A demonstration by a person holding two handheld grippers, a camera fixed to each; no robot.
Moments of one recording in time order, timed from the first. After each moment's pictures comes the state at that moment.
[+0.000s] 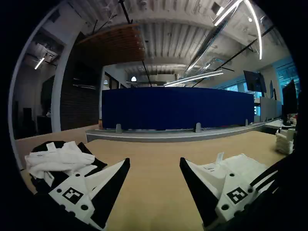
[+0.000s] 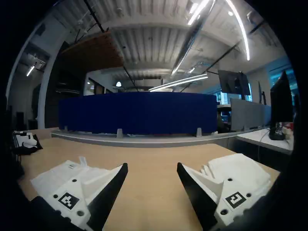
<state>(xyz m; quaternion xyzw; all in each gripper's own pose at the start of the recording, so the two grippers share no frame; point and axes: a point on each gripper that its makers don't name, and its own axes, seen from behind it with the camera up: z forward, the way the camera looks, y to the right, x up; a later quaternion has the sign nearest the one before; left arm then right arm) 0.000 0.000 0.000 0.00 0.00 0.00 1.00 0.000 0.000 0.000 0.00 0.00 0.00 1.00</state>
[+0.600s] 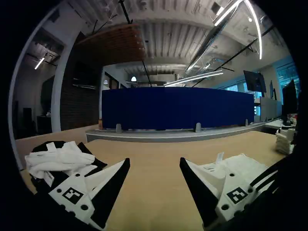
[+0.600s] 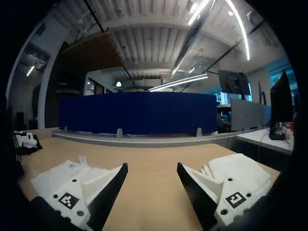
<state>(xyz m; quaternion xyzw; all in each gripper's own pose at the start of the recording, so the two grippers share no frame) 0.000 0.001 0.000 0.00 0.00 0.00 1.00 0.000 0.000 0.001 0.00 0.00 0.00 1.00</state>
